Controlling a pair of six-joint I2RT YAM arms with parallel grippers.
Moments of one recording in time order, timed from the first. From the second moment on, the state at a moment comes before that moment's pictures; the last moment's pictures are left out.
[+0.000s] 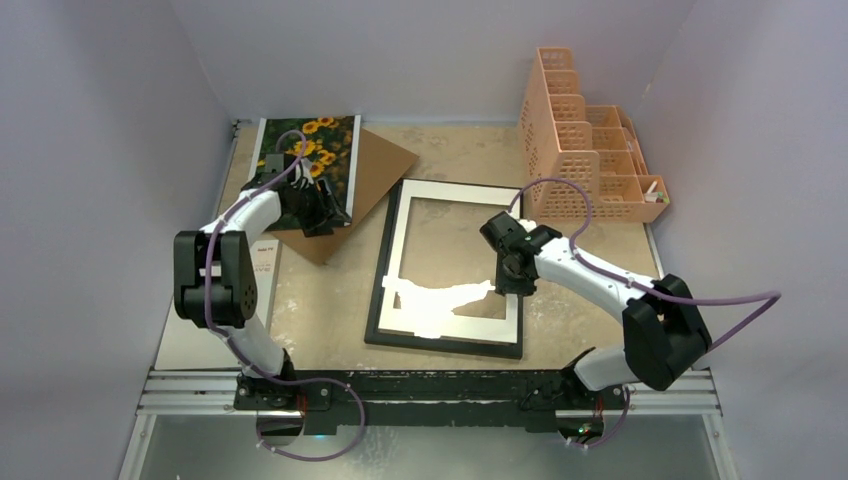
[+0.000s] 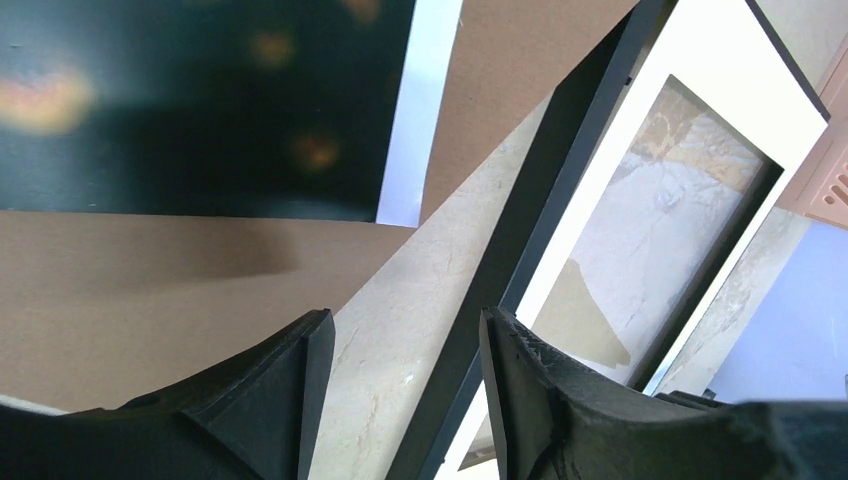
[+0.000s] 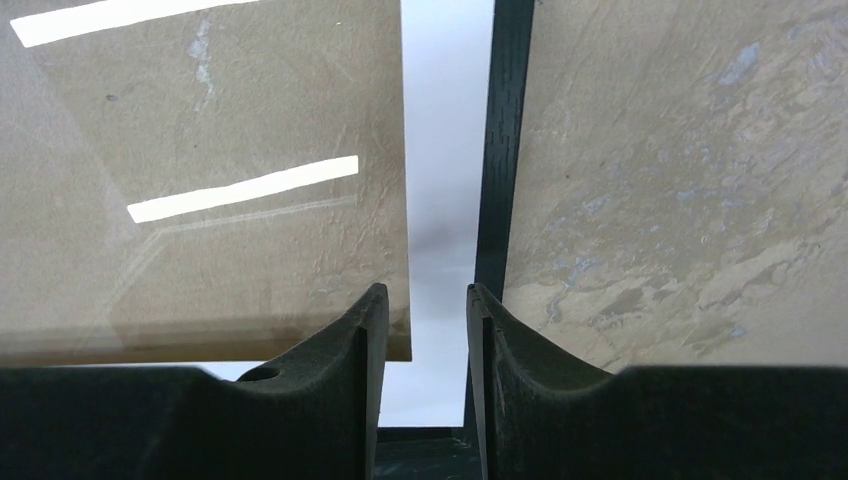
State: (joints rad) left arm 0.01 1.72 1.16 -0.49 0.42 -0.51; right arm 0.61 1.42 0.91 -0.86 0.27 0.72
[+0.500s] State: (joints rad) left arm -0.09 1.72 1.15 -0.43 0.43 -0.52; right arm 0.61 1.45 0.95 -0.78 0.22 0.65
